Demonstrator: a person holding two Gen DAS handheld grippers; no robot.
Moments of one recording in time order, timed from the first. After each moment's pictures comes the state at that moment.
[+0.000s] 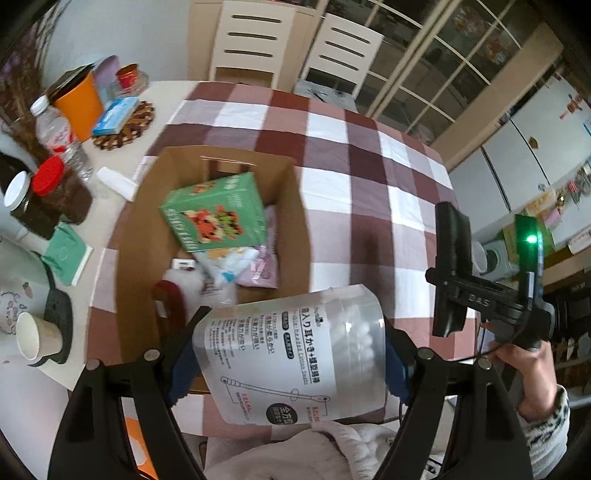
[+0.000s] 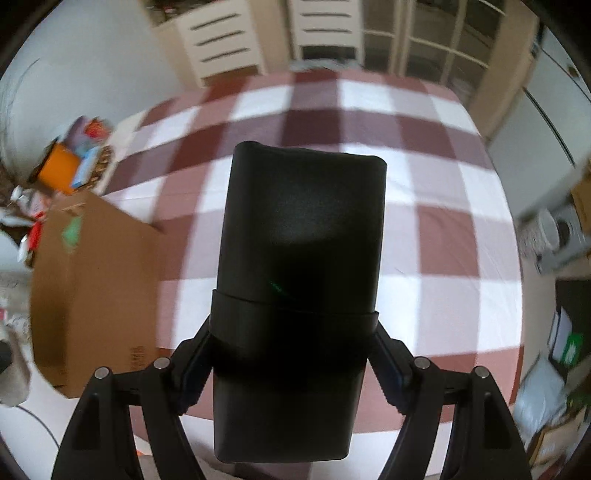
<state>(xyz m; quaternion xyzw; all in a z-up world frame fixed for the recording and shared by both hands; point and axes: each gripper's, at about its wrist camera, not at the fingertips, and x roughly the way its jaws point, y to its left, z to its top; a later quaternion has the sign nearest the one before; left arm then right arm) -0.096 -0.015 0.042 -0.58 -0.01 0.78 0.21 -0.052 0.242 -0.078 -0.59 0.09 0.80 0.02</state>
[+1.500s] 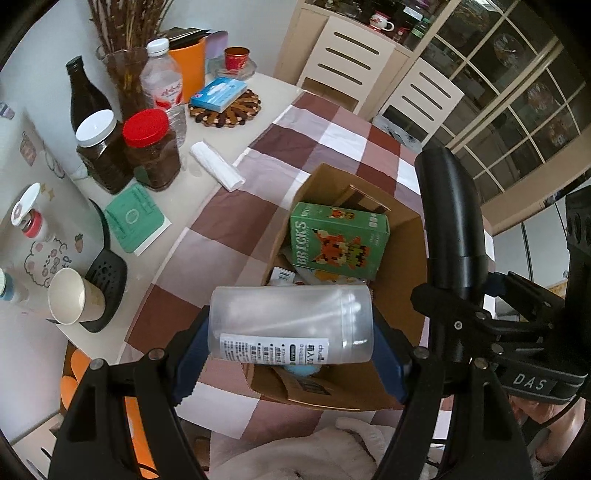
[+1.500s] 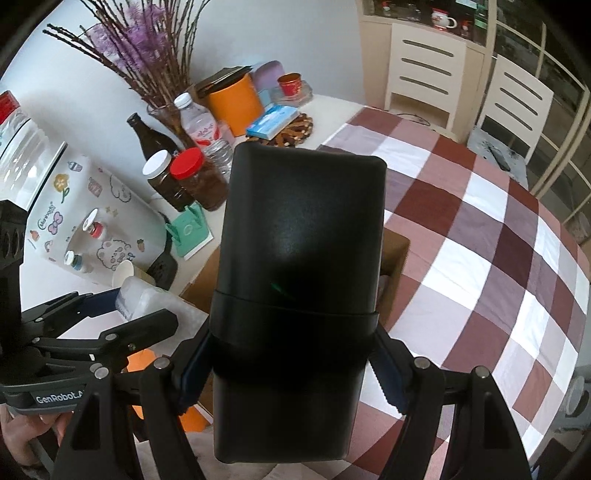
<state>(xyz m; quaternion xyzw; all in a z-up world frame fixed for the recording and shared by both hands) -0.125 -0.131 0.031 -0.58 -0.10 0.80 0.10 -0.100 0.022 -0.017 -0.56 -0.05 0.80 -0.23</state>
